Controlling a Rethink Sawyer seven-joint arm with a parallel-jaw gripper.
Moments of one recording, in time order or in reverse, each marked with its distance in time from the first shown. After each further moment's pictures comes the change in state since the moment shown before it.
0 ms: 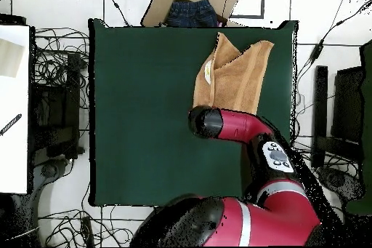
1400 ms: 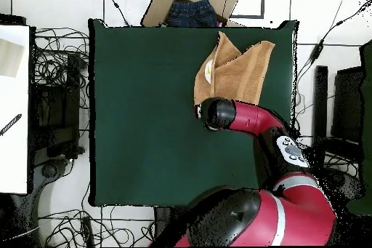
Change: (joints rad) arm -0.094 0.055 0.088 -0.087 -0.012 0.130 0.000
